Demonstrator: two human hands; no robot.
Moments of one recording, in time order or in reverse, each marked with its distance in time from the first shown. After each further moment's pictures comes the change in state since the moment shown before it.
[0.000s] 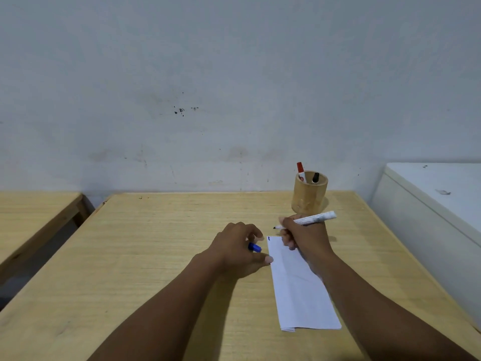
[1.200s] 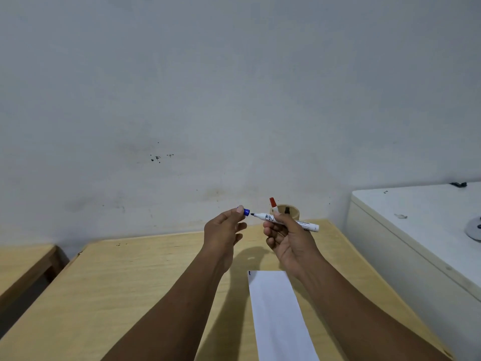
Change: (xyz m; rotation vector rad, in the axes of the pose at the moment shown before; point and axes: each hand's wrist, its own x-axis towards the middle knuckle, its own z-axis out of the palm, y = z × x) left_hand 0.045 0.082 -0.046 -1.344 0.342 -0.181; right_hand -0.005 -0.076 -0.012 0.678 -0.140 0.062
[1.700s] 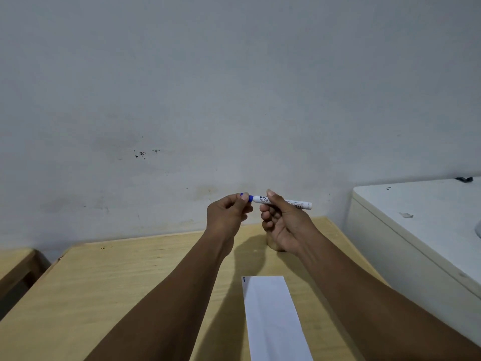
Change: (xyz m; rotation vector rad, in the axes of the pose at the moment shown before) left_hand 0.044 -0.001 0.031 0.090 -0.047 0.138; right_hand 0.046 -0.027 0.009 -0.019 -0.045 0.060
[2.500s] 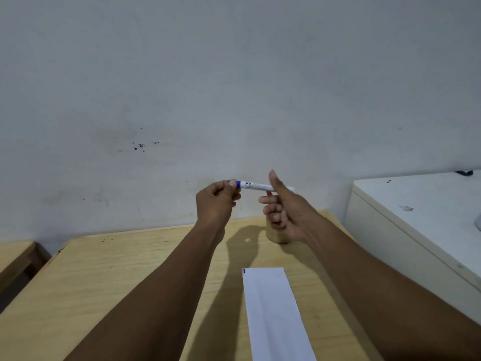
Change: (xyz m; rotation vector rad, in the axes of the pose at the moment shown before) left_hand 0.003 0.011 -0.011 0.084 0.133 0.097; right_hand 0.001 -0.016 -0.005 -0.429 0.056 0.068
